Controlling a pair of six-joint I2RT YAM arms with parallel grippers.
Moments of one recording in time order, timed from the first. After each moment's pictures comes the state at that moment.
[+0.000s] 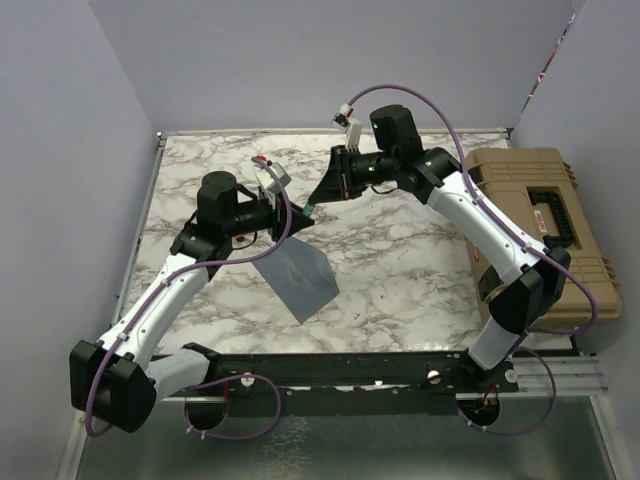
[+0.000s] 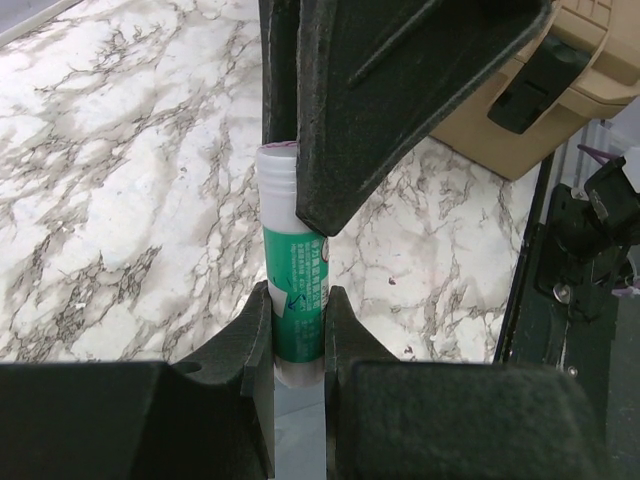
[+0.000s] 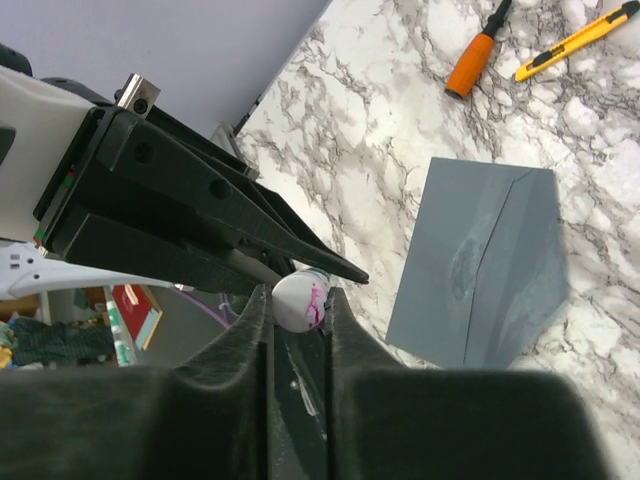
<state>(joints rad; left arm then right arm) -0.38 1.12 0.92 -0.05 0.77 -0.03 0.63 1.69 1.76 -0.61 -0.68 0.40</state>
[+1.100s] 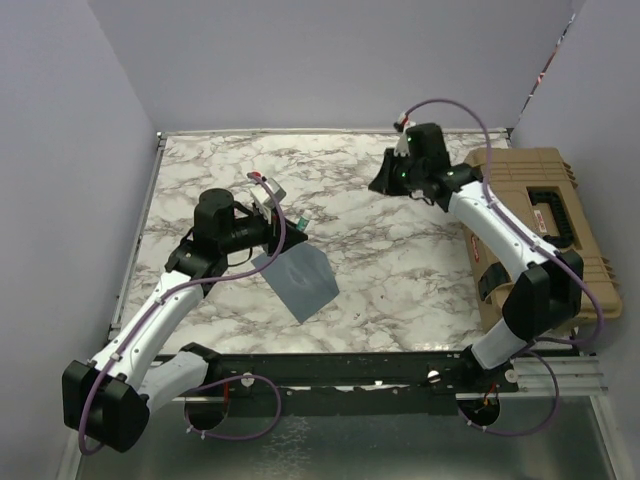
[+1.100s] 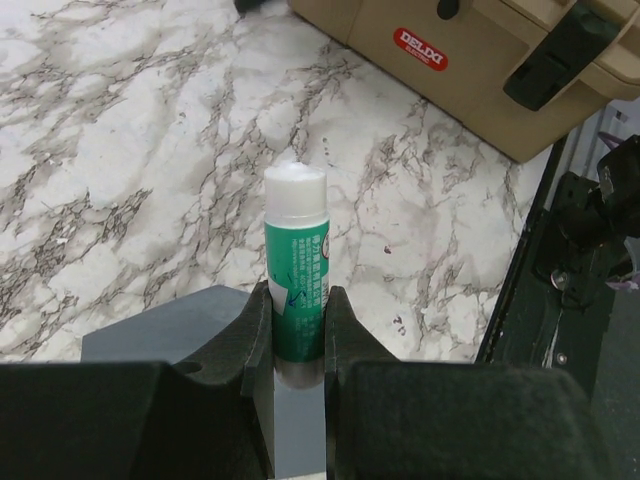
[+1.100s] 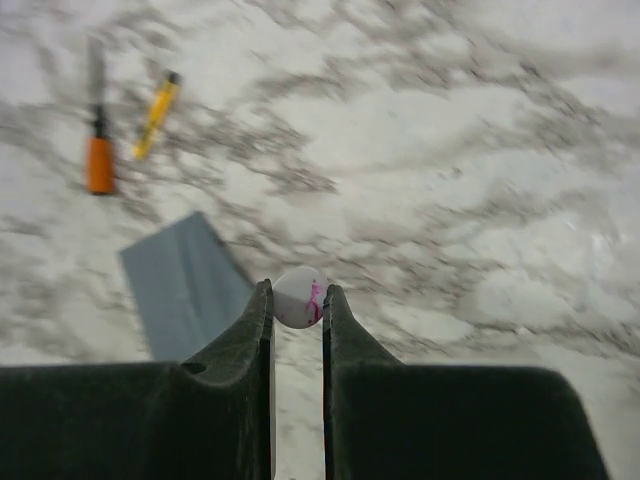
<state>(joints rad) -0.39 1.00 0.81 -0.11 0.71 -0.06 0.41 1.60 1.52 -0.52 -0.22 0.36</state>
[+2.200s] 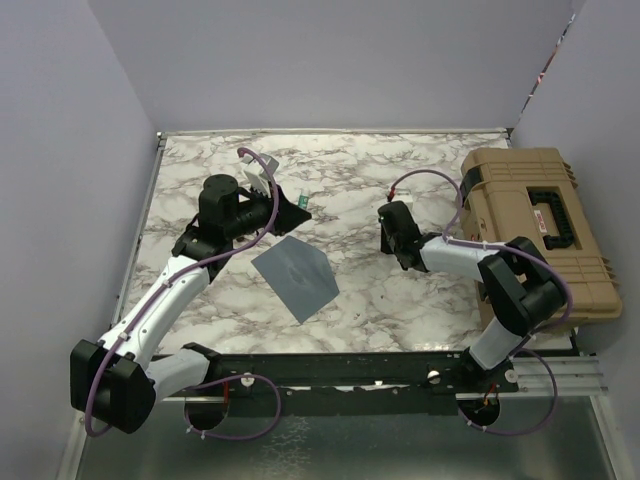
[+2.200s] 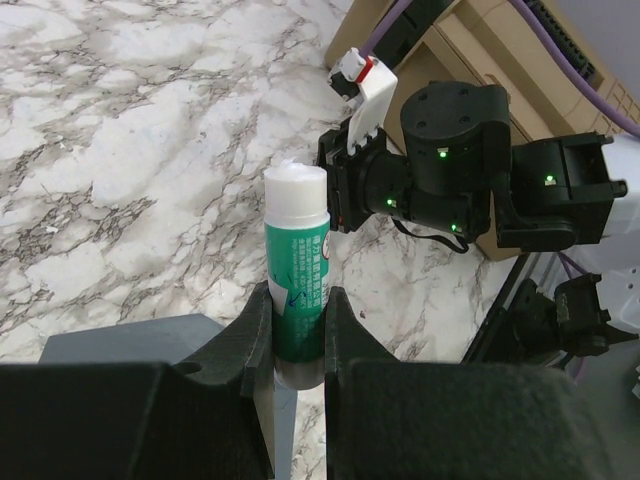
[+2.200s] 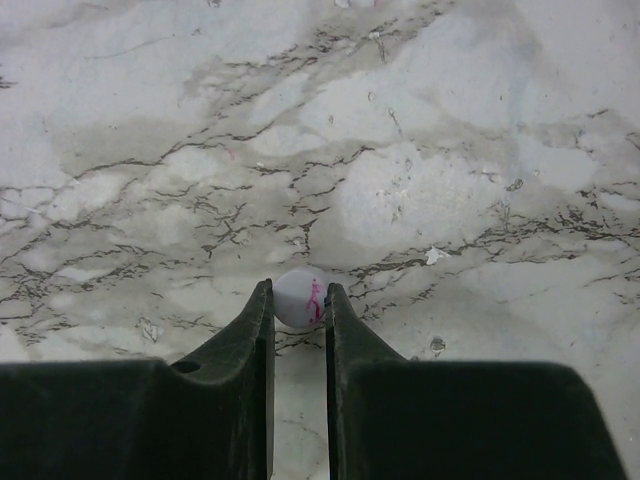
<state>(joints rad) -0.39 1.11 0.89 -0.02 0.57 -0.37 0.56 1.66 0.82 0.06 0.38 0.36</state>
